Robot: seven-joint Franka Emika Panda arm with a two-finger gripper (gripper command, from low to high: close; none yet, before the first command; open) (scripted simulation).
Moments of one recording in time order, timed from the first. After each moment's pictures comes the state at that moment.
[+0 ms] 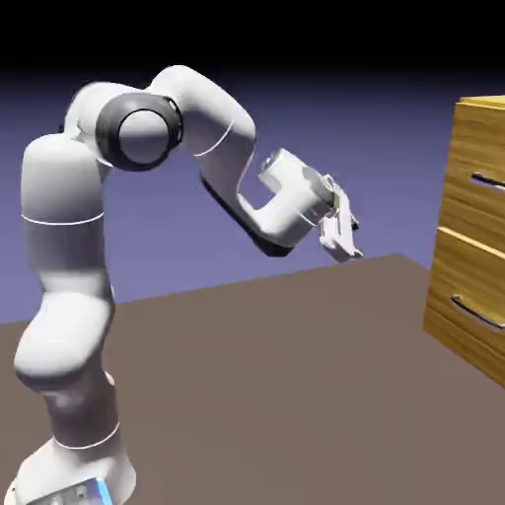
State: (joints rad) arm -0.40 0.15 0.59 -2.10 -1.36 2.90 -0.58
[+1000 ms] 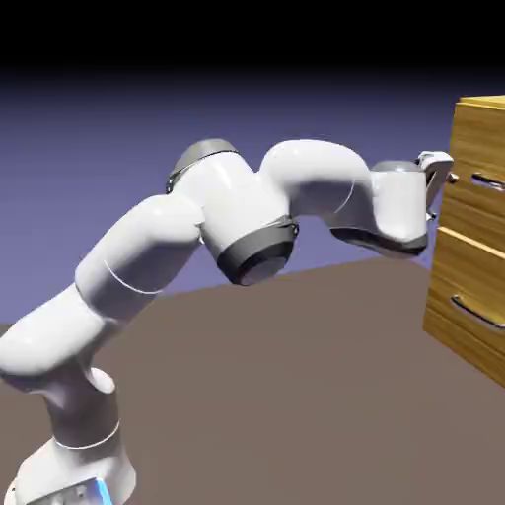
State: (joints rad) arm -0.79 0.84 1.16 -1.43 -2.66 2.77 -1.84
